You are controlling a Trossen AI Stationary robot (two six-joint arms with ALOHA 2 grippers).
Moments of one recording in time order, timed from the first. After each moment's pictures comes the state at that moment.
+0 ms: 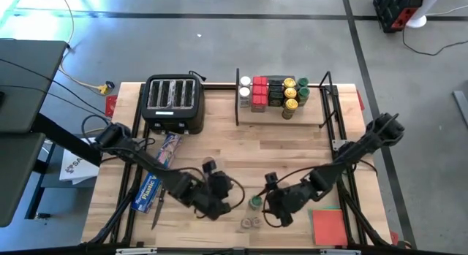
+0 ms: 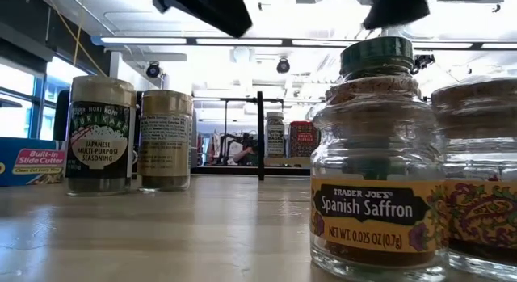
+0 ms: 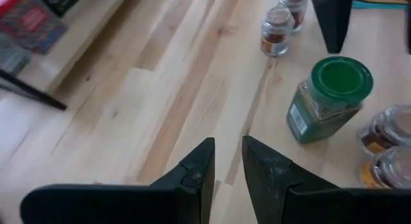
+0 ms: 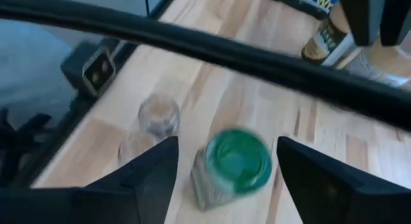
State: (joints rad) left arm -0.55 1.82 1.43 -0.64 -0.73 -0.64; right arm 0.62 1.57 0.97 -0.12 0.30 0.06
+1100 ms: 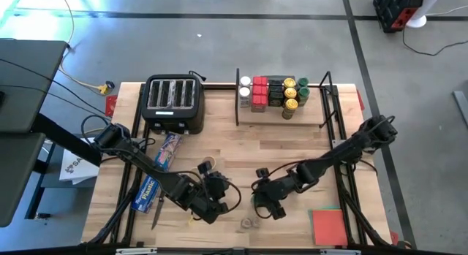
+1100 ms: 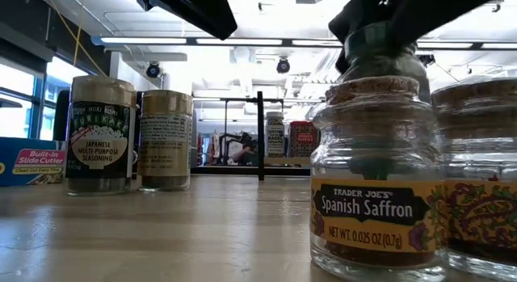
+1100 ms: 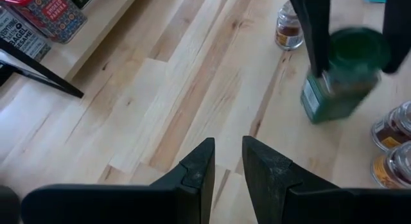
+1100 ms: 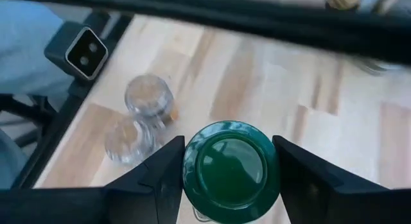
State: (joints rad) left arm -0.58 1.82 1.43 -0.71 -0.77 -0.72; right arm 0.49 1.65 1.05 -0.22 0.07 0.11
